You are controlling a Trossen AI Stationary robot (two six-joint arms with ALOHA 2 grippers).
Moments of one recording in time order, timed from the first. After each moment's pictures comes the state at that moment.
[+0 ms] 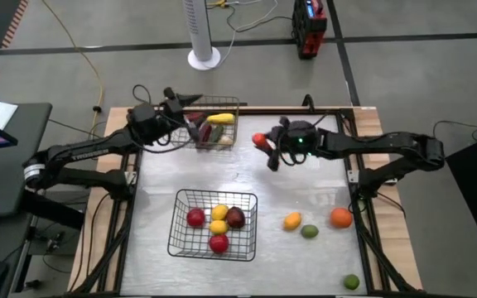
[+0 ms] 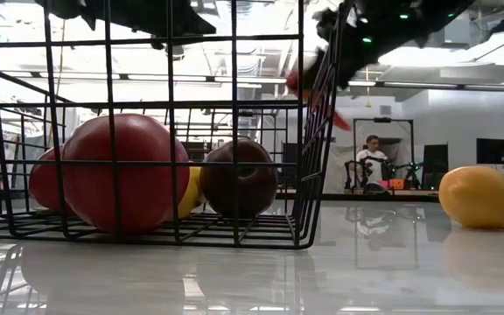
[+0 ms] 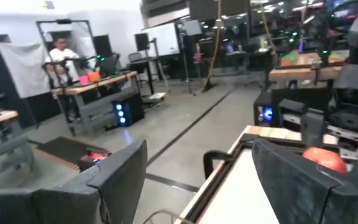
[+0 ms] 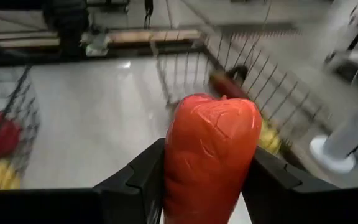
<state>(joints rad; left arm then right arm) 0.46 1.04 0.75 0.34 -0.13 0.17 -0.25 1.34 0.86 0.11 0.10 -0.07</state>
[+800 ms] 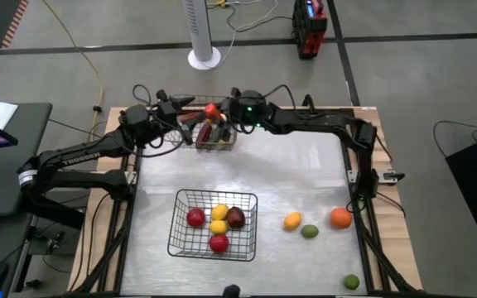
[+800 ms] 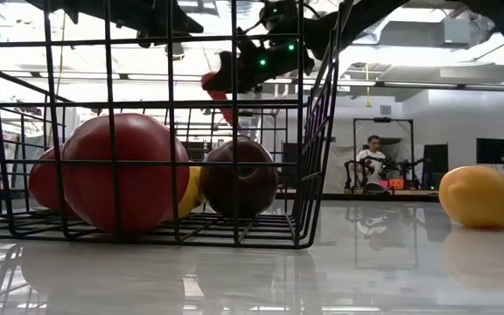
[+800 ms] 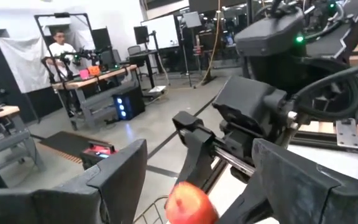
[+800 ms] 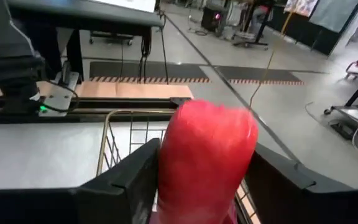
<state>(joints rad) 0.46 0.95 0.74 0.23 -0.14 0.17 -0.38 1.97 1.54 0.23 -0.06 -0.22</state>
